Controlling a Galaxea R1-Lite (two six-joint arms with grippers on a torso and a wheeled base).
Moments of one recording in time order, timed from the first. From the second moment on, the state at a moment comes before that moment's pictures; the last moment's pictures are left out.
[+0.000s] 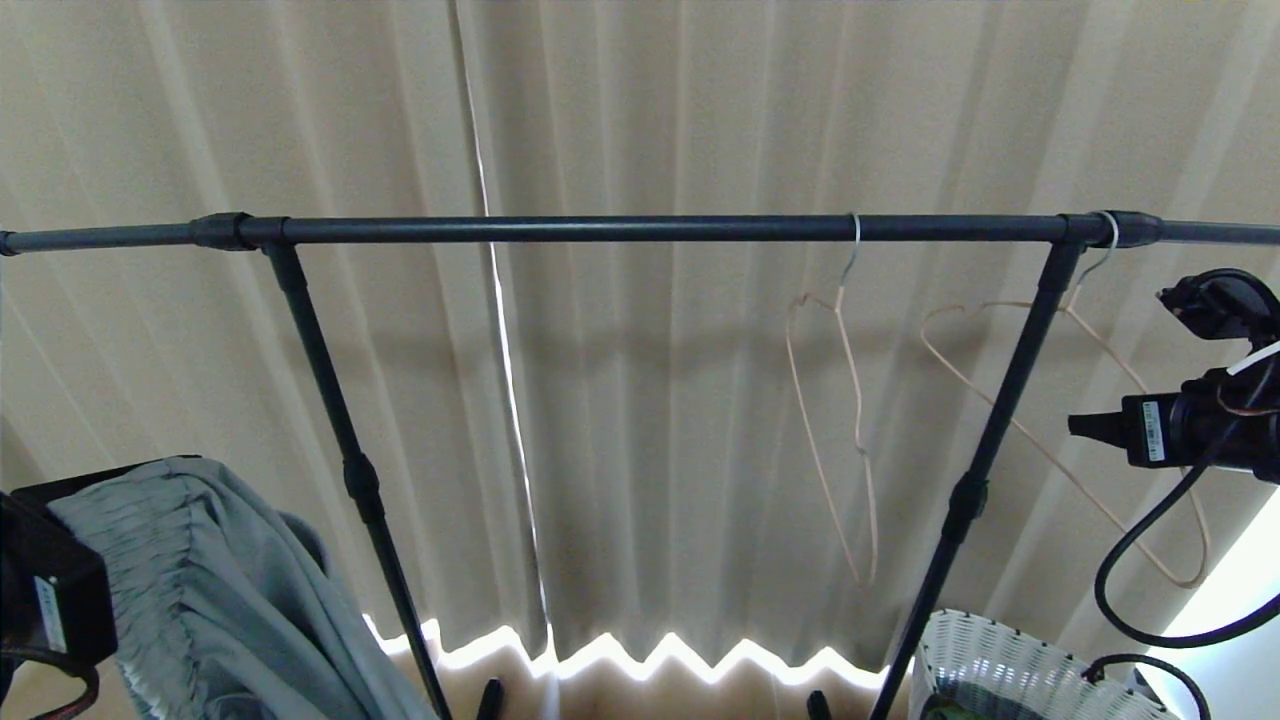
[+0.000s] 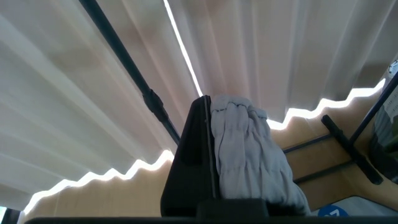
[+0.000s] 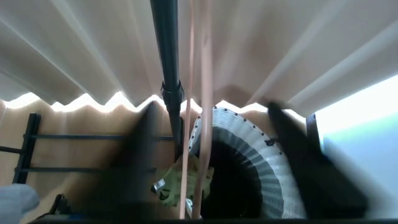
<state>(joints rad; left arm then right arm) -0.33 0.94 -0.63 -0.03 0.09 0.24 -0.09 1.50 -0.93 0.04 -0.03 -0.03</state>
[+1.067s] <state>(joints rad) -0.33 0.94 -0.62 -0.03 0.09 0.25 -0.09 1.36 -0.93 0.04 -0.03 -0.04</state>
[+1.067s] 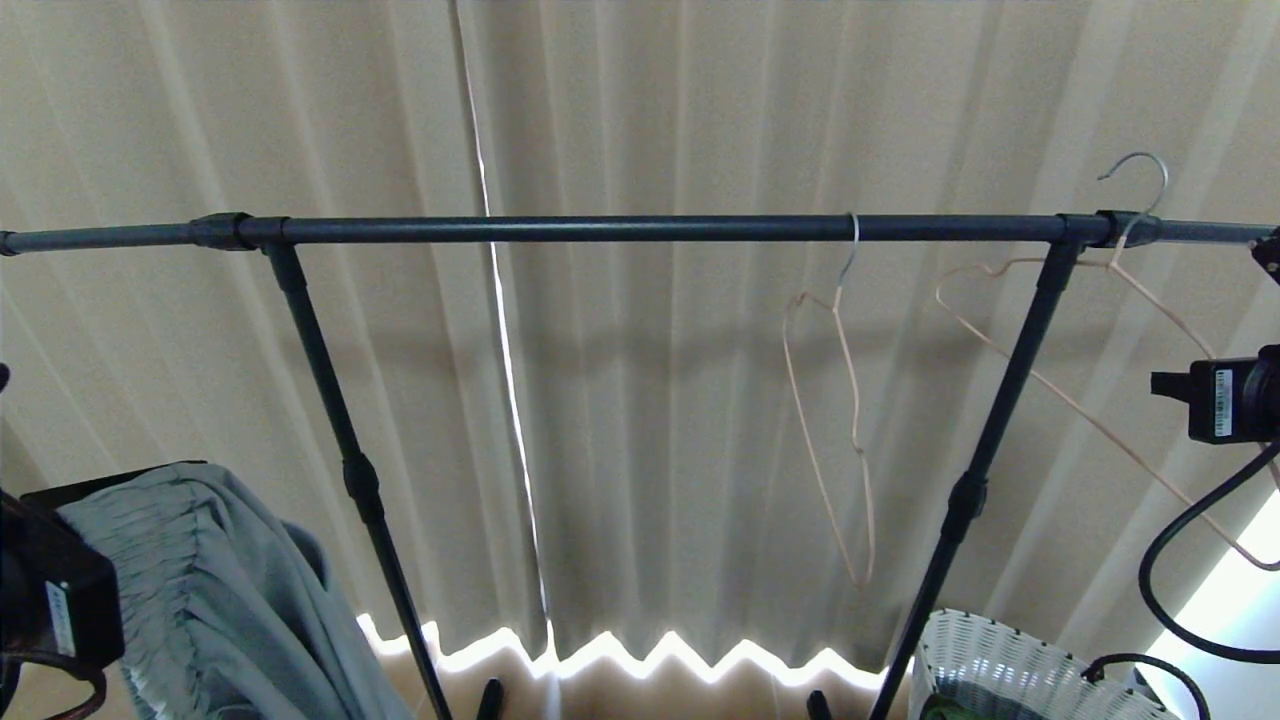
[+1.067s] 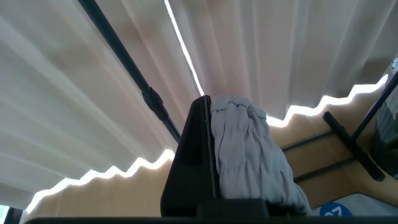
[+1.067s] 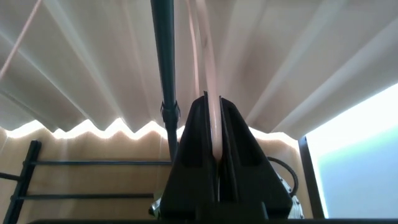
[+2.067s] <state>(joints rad) -0.32 0.94 -0.55 -0.15 0.09 0.33 -0.09 1.25 -0.85 0.03 -0.03 -0.04</state>
